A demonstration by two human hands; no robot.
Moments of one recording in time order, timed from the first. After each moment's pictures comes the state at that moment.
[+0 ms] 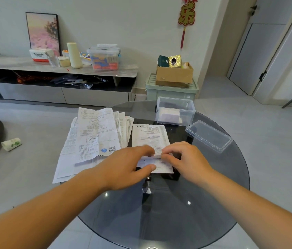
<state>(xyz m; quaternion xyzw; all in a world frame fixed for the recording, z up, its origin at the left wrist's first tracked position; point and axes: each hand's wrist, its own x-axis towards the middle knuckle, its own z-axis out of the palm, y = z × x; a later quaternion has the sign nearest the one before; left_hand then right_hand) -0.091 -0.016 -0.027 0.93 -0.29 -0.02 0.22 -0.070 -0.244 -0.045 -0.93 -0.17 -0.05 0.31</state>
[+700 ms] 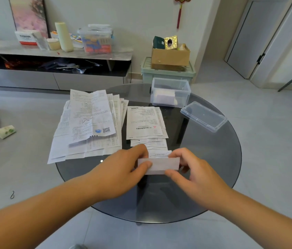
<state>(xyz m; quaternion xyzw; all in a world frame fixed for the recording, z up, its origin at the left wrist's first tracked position) -0.149 -0.027 -0.037 0.93 -0.23 -0.06 0.29 -0.173 -0.258 -0.050 -0.91 -0.15 0.03 0.39</state>
